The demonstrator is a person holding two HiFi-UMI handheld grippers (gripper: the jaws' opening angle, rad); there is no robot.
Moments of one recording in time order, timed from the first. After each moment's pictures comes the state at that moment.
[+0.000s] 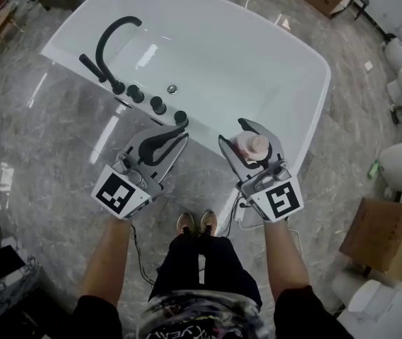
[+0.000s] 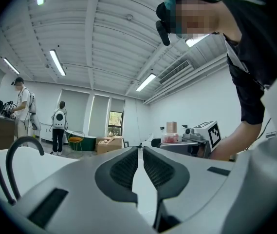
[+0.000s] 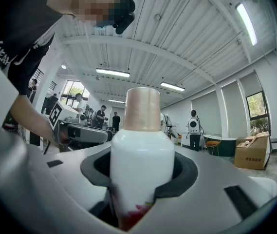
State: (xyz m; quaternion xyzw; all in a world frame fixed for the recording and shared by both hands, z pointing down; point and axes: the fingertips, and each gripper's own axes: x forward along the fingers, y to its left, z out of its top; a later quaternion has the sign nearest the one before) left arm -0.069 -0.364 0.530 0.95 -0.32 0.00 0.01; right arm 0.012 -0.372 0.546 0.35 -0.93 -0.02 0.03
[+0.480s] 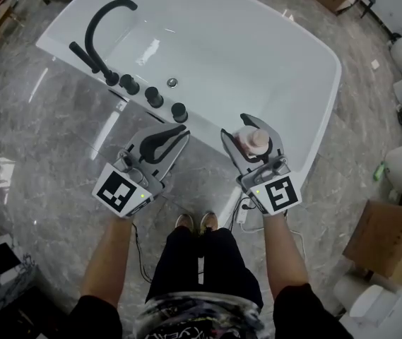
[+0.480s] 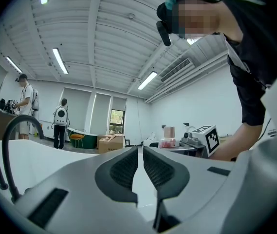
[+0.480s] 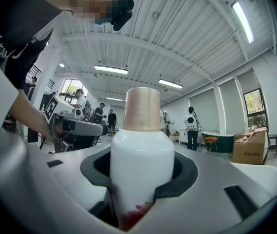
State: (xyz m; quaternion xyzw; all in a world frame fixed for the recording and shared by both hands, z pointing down) left arm -0.060 -0.372 0.606 0.94 -0.33 -0.01 0.02; right arm 0.022 -0.392 0.629 0.36 -0.93 -0.02 0.02
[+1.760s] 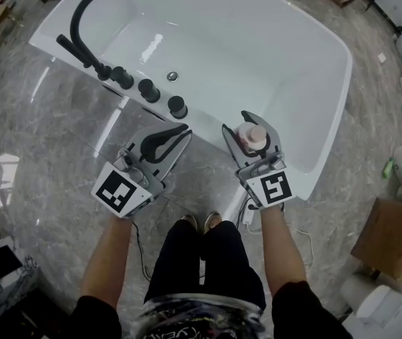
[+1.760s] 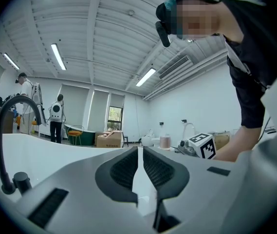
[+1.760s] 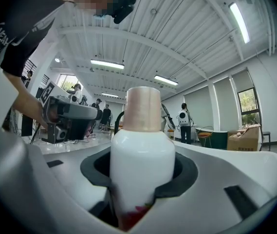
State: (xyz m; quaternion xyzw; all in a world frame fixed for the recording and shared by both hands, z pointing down) left arm -0.053 -0.385 0.669 0.95 -0.32 0.00 0.03; right arm 0.029 -0.420 0.718 0.40 -0.91 -0.02 0.02
